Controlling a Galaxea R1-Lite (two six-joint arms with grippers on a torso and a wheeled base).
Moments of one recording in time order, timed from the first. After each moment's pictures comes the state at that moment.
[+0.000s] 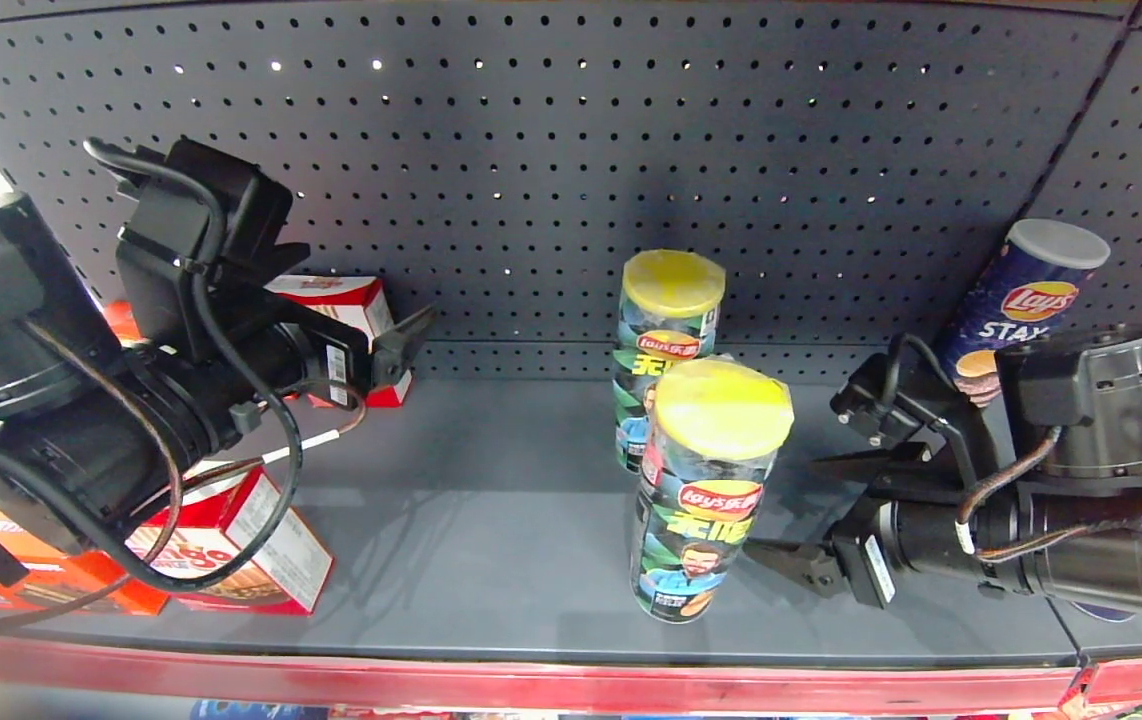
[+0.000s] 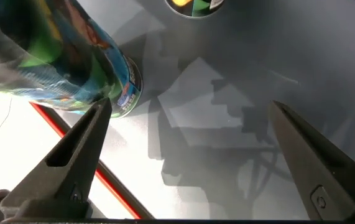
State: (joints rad) left arm -0.42 1.49 -0.73 -0.85 0.13 0.30; right arm 0.60 1.51 -0.79 -0.24 0.05 -0.19
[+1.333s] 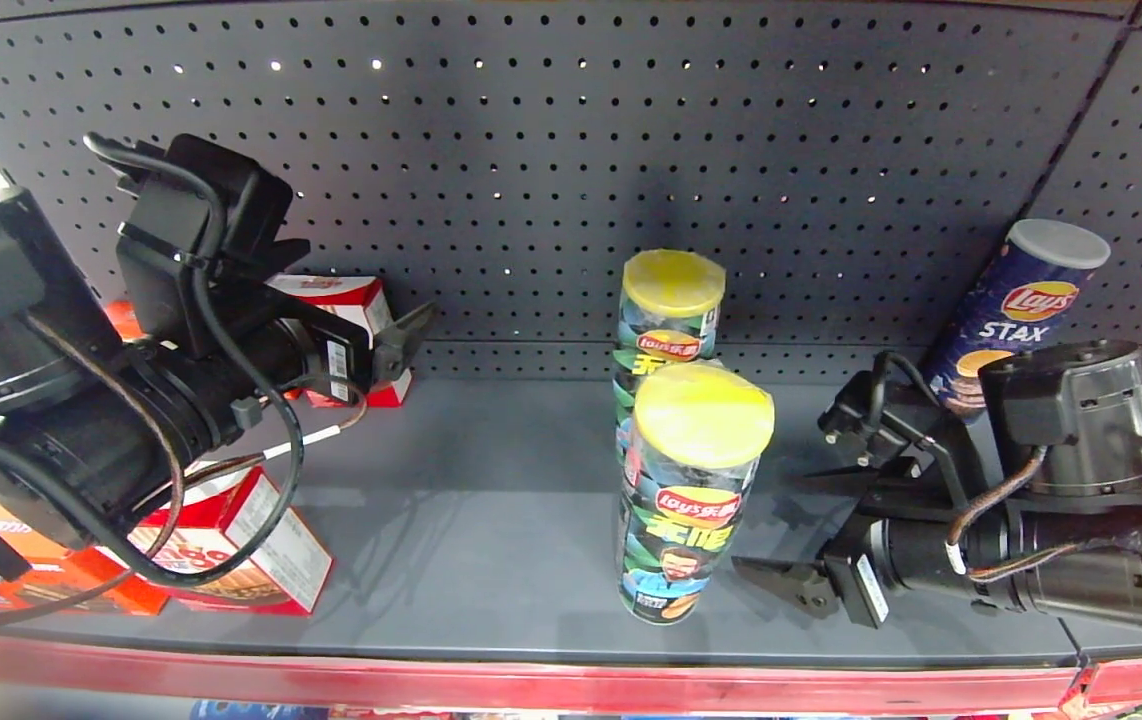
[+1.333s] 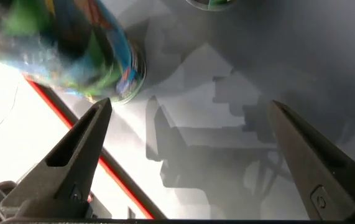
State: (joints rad) left arm -0.42 1.50 -0.74 -0.85 0.13 0.30; right arm 0.63 1.52 -0.77 -0.24 0.05 -0.19
